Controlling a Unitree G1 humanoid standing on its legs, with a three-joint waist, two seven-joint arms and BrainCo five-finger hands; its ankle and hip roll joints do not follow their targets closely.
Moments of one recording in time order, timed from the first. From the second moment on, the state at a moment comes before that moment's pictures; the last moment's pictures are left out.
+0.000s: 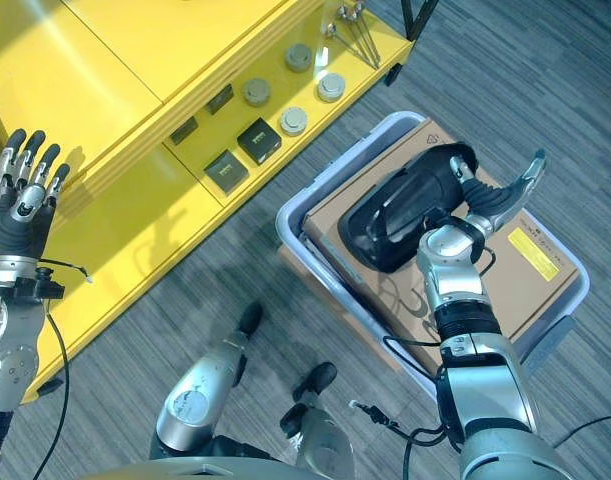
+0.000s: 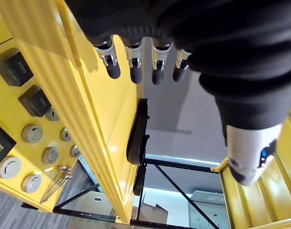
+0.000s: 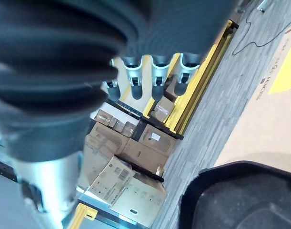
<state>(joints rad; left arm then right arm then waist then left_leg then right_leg) -0.03 0.58 0.08 -0.22 -0.77 -0.29 0.04 -0.62 -0.64 0.06 0.57 0.31 -0.11 -0.90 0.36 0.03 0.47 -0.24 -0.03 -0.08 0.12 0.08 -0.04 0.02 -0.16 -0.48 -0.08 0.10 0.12</state>
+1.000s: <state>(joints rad) -0.04 0.58 0.07 -0.22 -0.78 -0.29 0.01 -0.59 -0.59 0.07 0.68 0.31 0.00 -0.86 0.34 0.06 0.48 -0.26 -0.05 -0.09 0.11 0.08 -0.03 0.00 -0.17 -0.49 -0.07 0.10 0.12</state>
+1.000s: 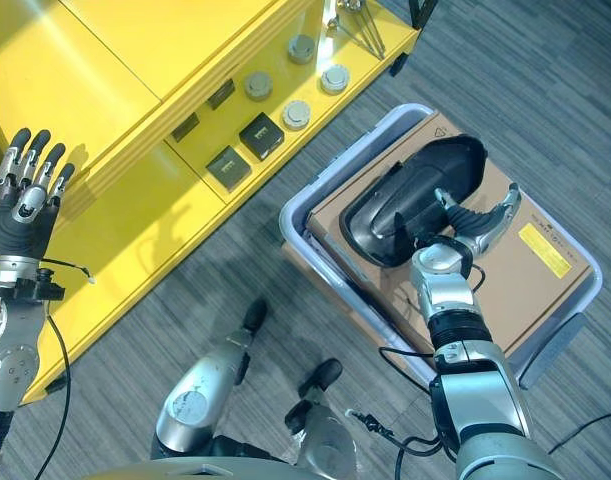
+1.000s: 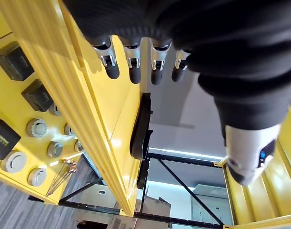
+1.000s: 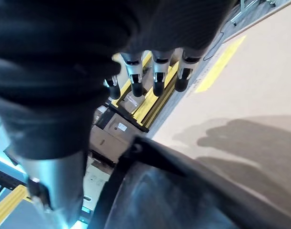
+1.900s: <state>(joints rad) -0.05 0.54 0.02 -0.22 -0.78 -0.31 0.02 -0.55 -0.51 0.16 0.68 0.31 -0.02 -0.83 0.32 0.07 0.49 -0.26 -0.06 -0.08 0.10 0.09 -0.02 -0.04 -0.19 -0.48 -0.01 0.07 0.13</state>
